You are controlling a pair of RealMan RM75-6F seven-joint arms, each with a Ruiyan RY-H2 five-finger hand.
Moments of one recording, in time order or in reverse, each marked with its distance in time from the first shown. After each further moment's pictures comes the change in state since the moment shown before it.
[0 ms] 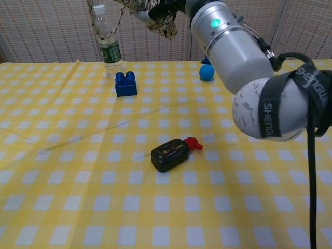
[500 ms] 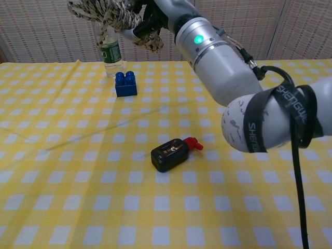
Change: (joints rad) left arm -0.114 -0.022 -0.076 0.011 -0.160 -0.185 -0.163; right arm 0.042 -0.054 -0.044 0.099 -0.051 -0.036 0.062
